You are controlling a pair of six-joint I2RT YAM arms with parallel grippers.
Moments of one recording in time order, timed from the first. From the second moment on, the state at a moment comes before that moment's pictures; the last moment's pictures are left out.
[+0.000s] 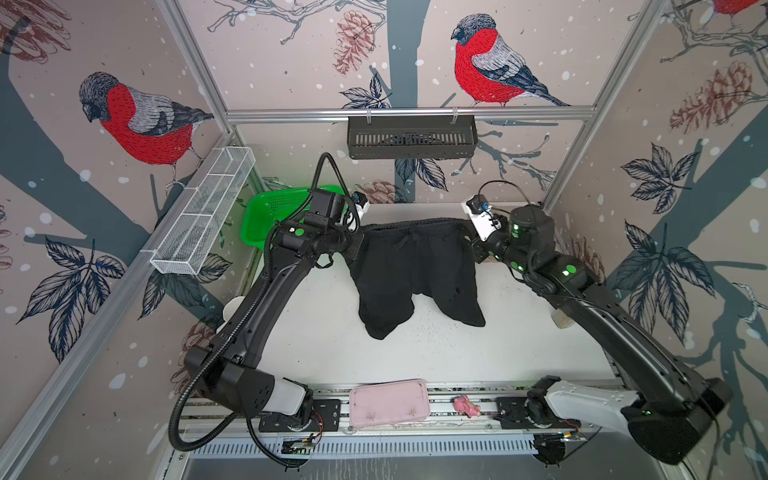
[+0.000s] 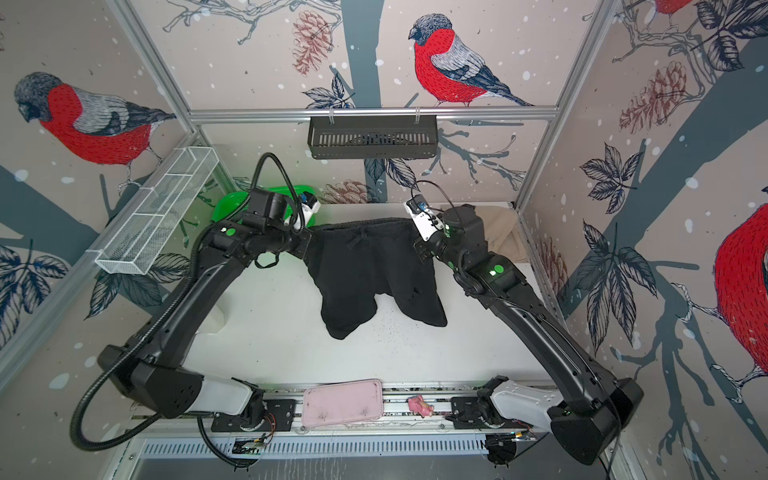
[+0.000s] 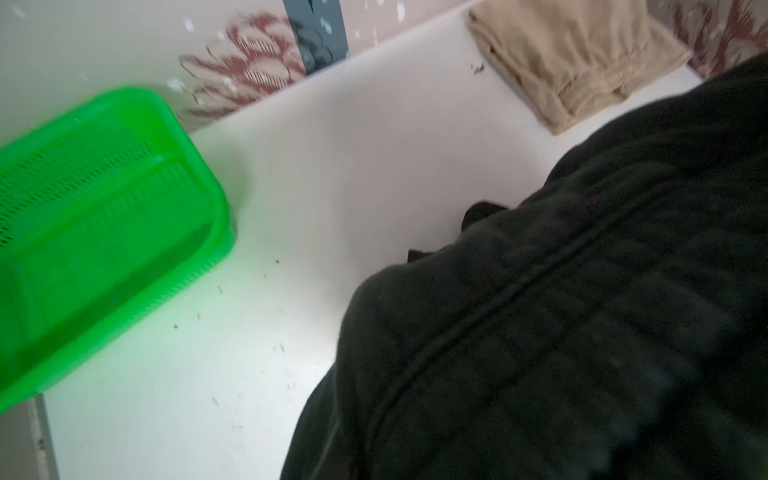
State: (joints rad) left arm -0.36 1.45 1.55 -0.96 0.14 0.11; right arm 0.58 1.22 1.30 -0.45 -0.01 -0.26
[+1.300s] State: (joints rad) left arm -0.37 1.81 1.43 -0.80 -0.16 0.20; right arm 0.40 1.69 1.24 -0.43 -0.44 -0.25
